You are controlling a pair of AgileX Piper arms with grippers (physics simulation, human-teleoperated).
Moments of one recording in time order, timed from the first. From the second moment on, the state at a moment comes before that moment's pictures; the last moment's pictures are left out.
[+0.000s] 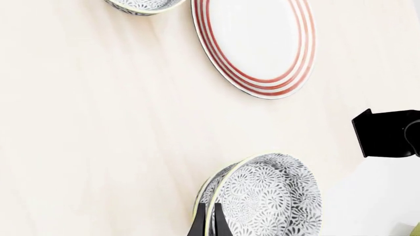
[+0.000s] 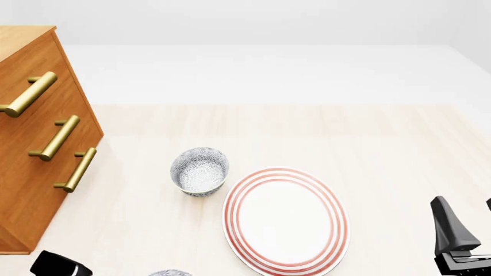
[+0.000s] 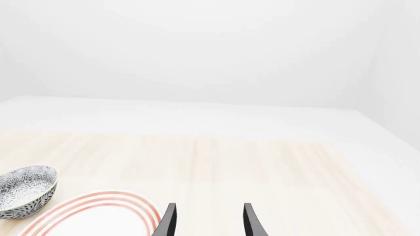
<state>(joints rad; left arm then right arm) -0.97 0.50 -0.20 0.61 -0.70 0.01 0.00 -0.01 0.01 -0.04</state>
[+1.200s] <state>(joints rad) -1.00 0.42 -0.27 0.74 -0.70 0.01 0.00 -0.01 0.01 -0.04</state>
